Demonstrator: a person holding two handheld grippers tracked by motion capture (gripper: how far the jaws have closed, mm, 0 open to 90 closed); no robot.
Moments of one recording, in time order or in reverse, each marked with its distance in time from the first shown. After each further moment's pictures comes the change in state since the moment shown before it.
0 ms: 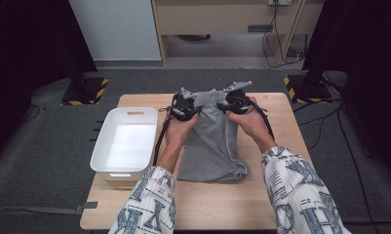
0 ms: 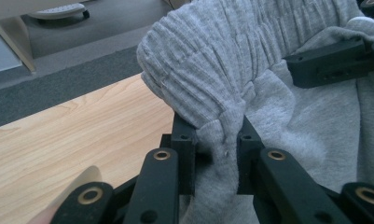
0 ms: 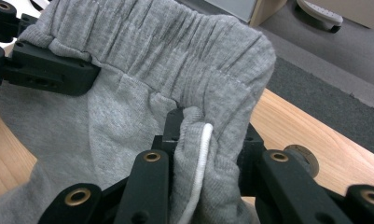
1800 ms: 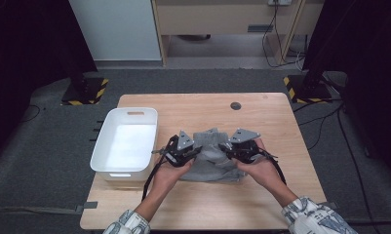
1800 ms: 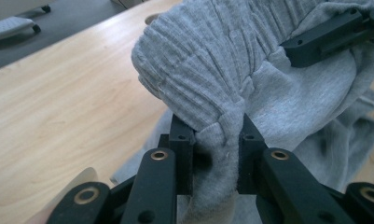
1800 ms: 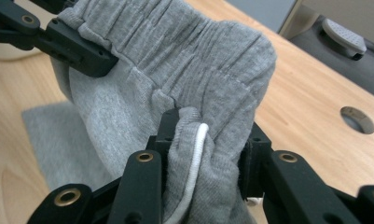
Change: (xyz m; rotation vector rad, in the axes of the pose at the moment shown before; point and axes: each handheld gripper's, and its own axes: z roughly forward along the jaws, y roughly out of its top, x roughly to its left) left arm -0.051 -0.110 -0.058 -0.007 -0.148 0.185; right arm 0.081 -0.106 -0.058 -0.057 0.073 -0.154
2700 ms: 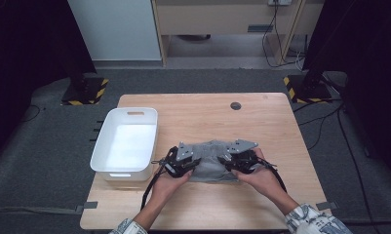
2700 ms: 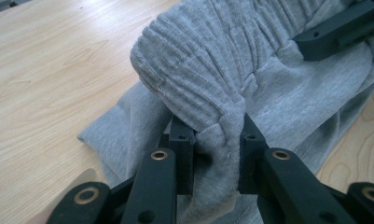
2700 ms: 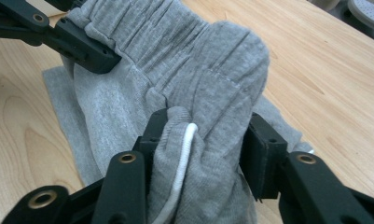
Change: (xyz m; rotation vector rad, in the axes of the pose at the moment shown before) left arm -0.007 -0.034 0.006 0.043 -0.040 -0.026; right arm 0.016 -0.025 0.005 0.054 0.050 0.010
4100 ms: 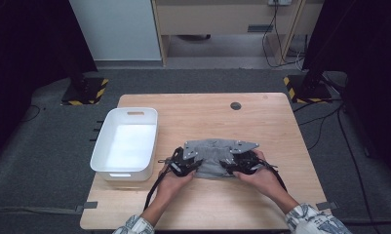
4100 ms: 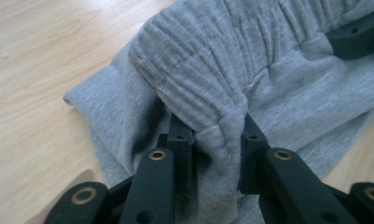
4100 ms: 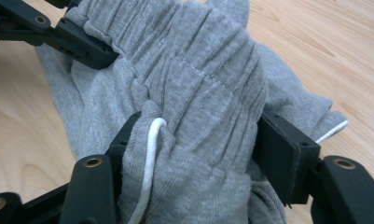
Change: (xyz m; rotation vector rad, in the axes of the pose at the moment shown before) left arm 0.003 -0.006 0.035 0.065 0.027 -0.004; right arm -0.013 -0.023 0.016 0.045 -0.003 0.068
